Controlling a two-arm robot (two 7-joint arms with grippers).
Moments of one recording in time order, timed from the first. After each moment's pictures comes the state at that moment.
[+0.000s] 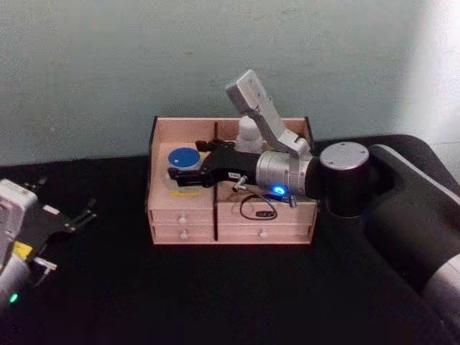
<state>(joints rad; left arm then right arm) -0.20 0.60 0.45 -1.41 -0.25 -0.12 0.03 0.76 0.18 -0.60 -0.92 0.33 0.17 0.59</state>
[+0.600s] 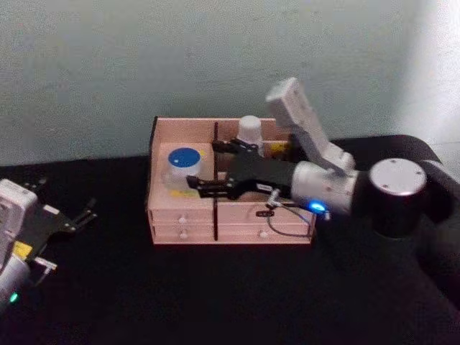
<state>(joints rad) -0.20 0.60 0.45 -1.41 -0.25 -0.12 0.03 0.57 0.37 -0.56 -1.27 0.36 0.12 0.63</state>
